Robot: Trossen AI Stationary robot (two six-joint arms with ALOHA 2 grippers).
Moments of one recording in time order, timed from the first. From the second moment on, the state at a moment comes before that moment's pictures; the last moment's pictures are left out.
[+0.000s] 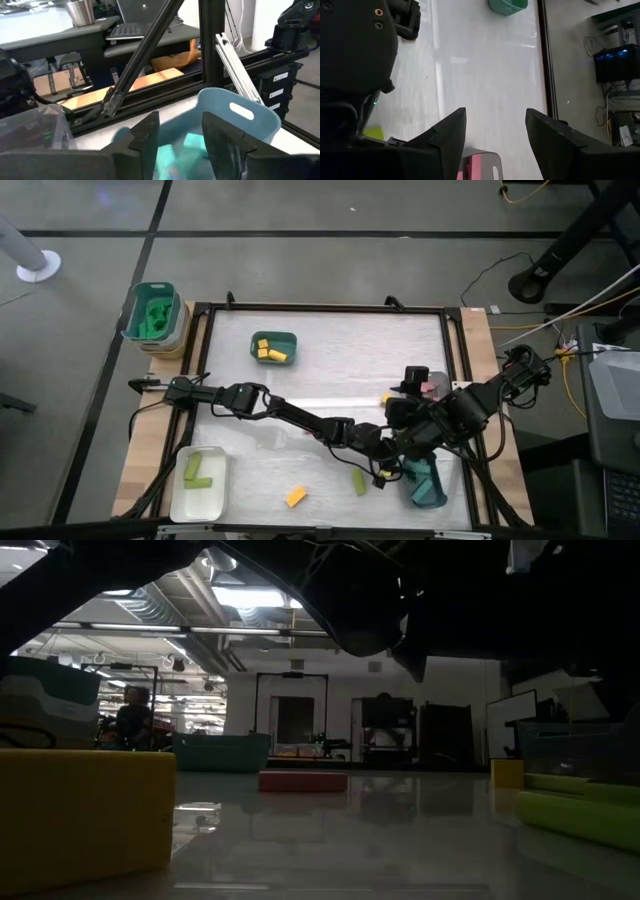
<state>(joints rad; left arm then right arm) -0.23 2.65 2.06 0.49 0.10 0.19 0.58 1.59 1.75 -1.57 0.67 0.46</state>
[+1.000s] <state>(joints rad) -0.28 2.30 1.99 -1.12 0.01 0.01 0.58 1.59 1.45 -1.55 0.61 0.53</state>
